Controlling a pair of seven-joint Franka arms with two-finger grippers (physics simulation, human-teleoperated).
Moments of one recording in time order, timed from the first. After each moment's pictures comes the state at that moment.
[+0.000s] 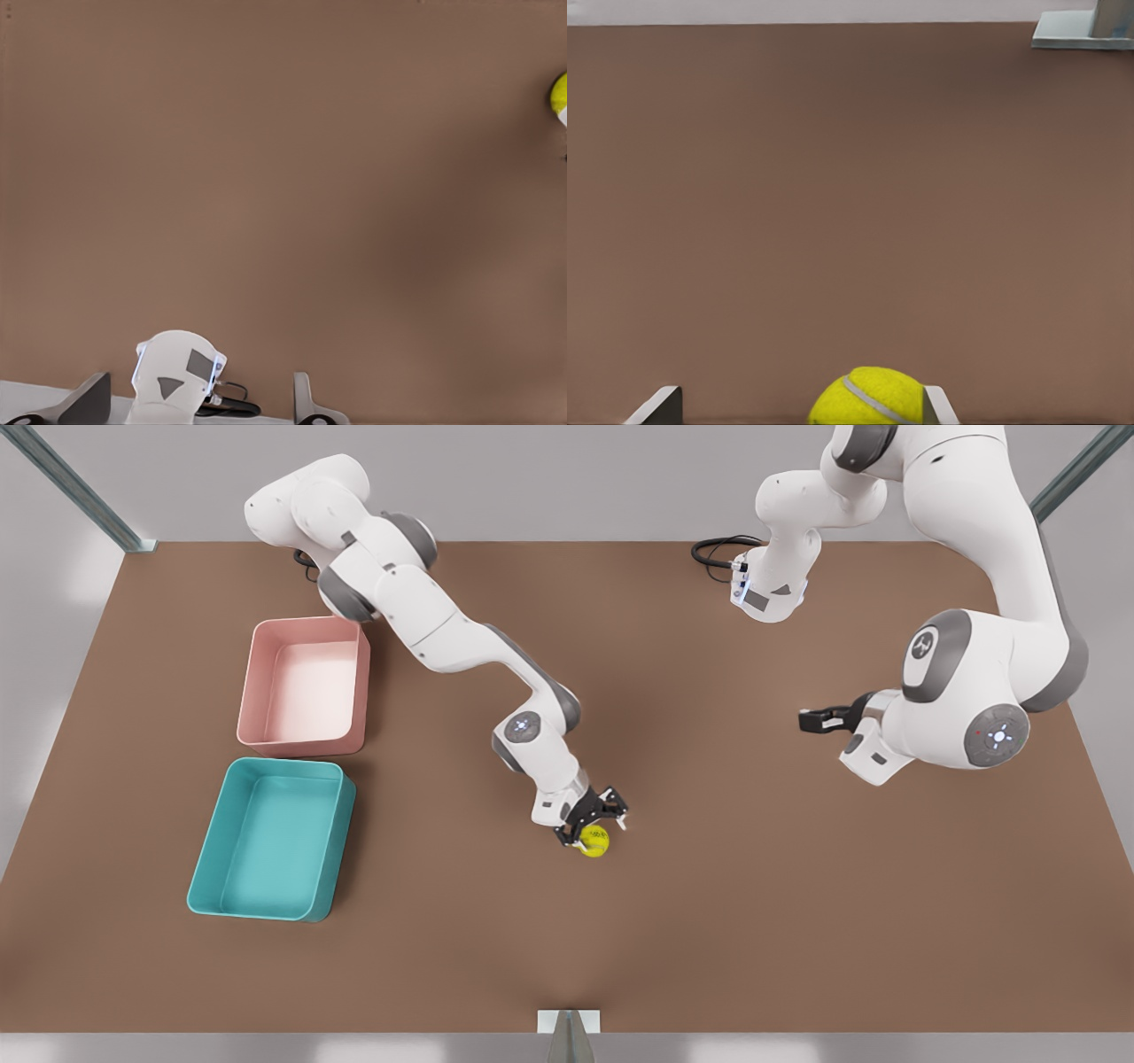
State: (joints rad) left arm 0.02 0.30 -0.15 -1.39 -0.11 1.18 -0.36; right arm 0.65 1.05 0.14 -1.24 -0.04 2.93 0.32
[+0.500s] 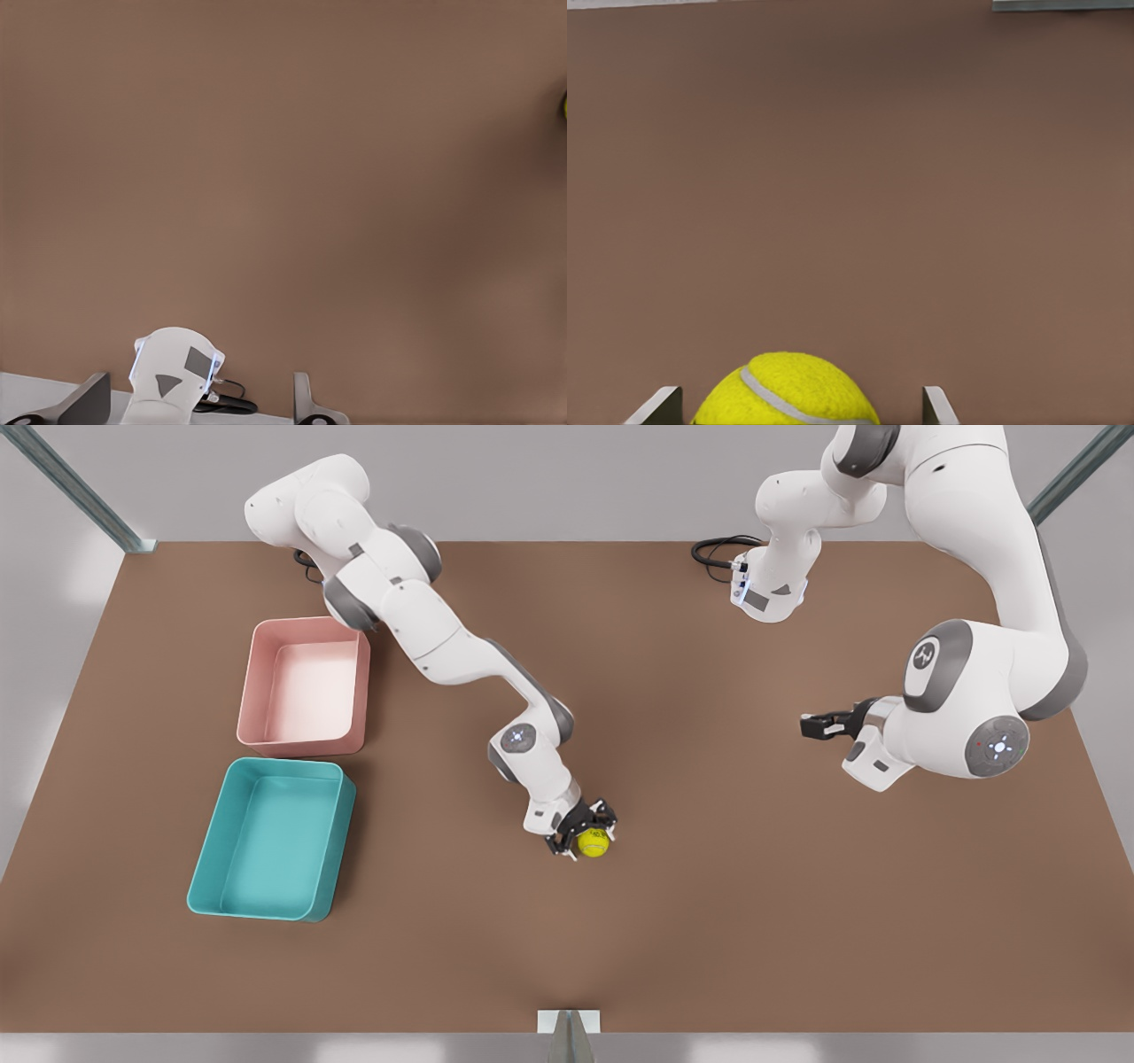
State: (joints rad) left arm 0.03 0.32 -0.15 -1.39 -0.11 1.18 -0.37; right arm 0.66 1.15 0.09 -1.19 -0.04 2.98 0.34
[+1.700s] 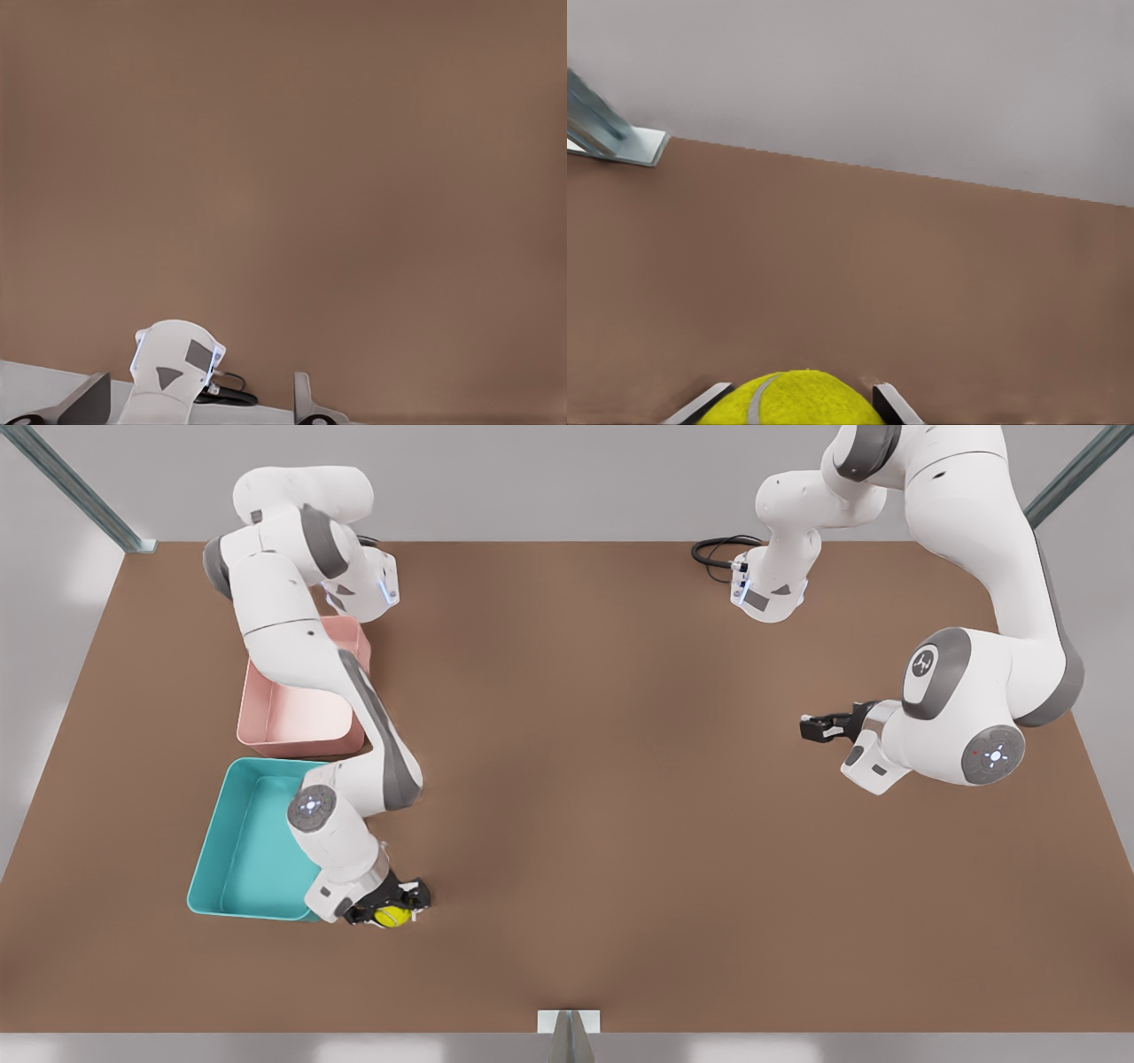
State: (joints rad) left arm 0.03 0.34 -0.15 -1.39 -0.11 1.16 -0.39; right arm 0.19 0.81 0.04 -1.26 -0.03 2.40 0.03
